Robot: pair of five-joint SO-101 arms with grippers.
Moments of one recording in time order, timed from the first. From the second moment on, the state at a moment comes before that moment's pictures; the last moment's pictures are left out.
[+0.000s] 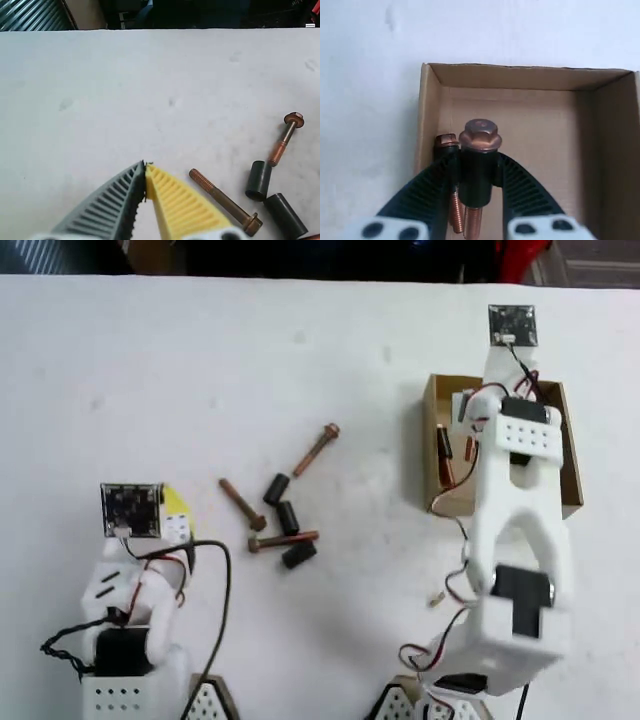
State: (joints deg) left arm -7.7 -103.5 92.0 48.2 0.3; right arm 8.2 8.7 7.3 47.2 11.9
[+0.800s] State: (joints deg) left arm -7.7 -103.5 94.5 46.2 0.3; right arm 8.0 26.8 -2.4 47.0 16.2
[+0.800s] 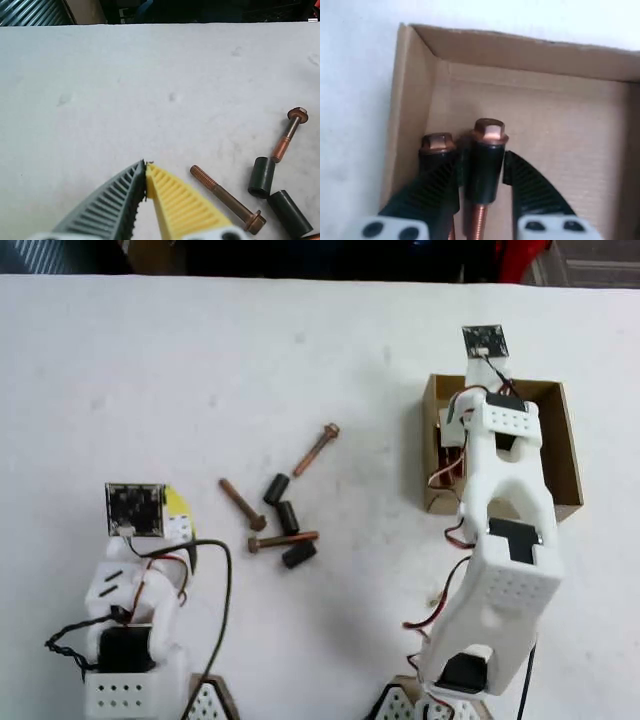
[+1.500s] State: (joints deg) left arm -7.7 -103.5 94.5 46.2 0.3; right arm 3.3 9.1 -2.9 59.2 16.2
